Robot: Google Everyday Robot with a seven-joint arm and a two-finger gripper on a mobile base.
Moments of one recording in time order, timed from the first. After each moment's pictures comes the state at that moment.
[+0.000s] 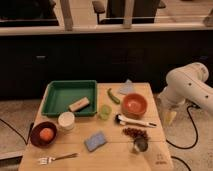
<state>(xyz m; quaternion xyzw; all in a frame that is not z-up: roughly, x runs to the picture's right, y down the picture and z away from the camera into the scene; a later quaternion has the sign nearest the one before) 0.292 0.109 0.681 -0.28 0.02 0.03 0.96</state>
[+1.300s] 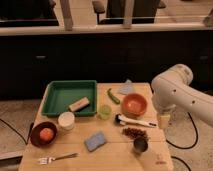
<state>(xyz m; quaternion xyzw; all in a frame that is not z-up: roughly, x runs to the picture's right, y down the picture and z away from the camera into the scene) 0.251 0.125 0.664 -0.28 0.06 -0.05 0.96</state>
